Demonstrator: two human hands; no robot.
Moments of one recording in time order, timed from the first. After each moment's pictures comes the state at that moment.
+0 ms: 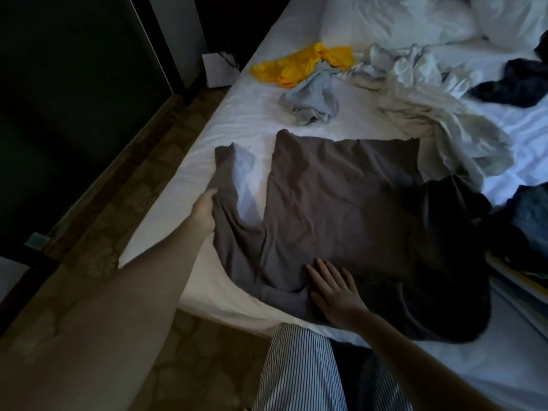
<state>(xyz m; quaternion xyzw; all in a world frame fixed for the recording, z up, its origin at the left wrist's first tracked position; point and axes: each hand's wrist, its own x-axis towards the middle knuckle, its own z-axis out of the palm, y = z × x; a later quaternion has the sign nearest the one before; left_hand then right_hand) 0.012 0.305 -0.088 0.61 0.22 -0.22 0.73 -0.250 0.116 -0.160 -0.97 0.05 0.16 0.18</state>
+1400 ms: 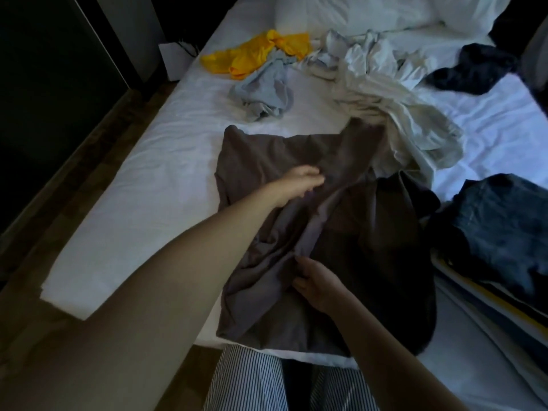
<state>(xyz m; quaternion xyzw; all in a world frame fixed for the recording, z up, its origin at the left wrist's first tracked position) -0.054 0.039 -0.060 0.78 -0.20 -0.39 0.46 -0.214 0.052 -0.142 -0.32 0.43 0.08 0.84</state>
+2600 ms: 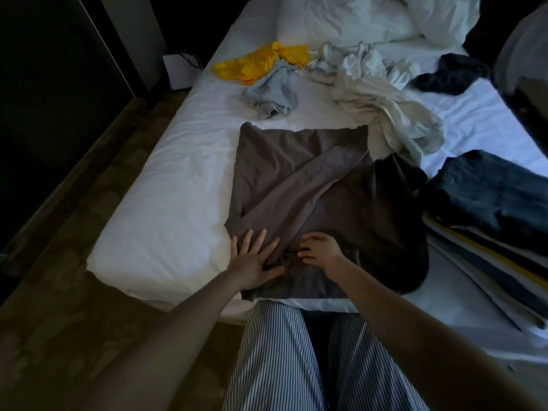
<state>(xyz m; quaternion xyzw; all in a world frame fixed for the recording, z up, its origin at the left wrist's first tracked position) -0.155 0.257 -0.140 0.90 -0.38 -0.24 -0.01 -0.237 0.097 -0.105 -0.56 0.44 0.04 0.70</state>
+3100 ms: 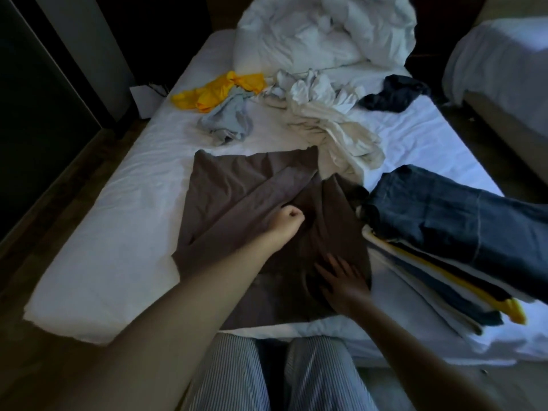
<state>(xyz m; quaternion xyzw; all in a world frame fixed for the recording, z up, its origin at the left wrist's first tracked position) -0.174 0.042 -0.073 0.86 -0.20 -0.27 0.39 -0.349 -0.009 -0.128 -0.96 0.22 0.12 0.12</state>
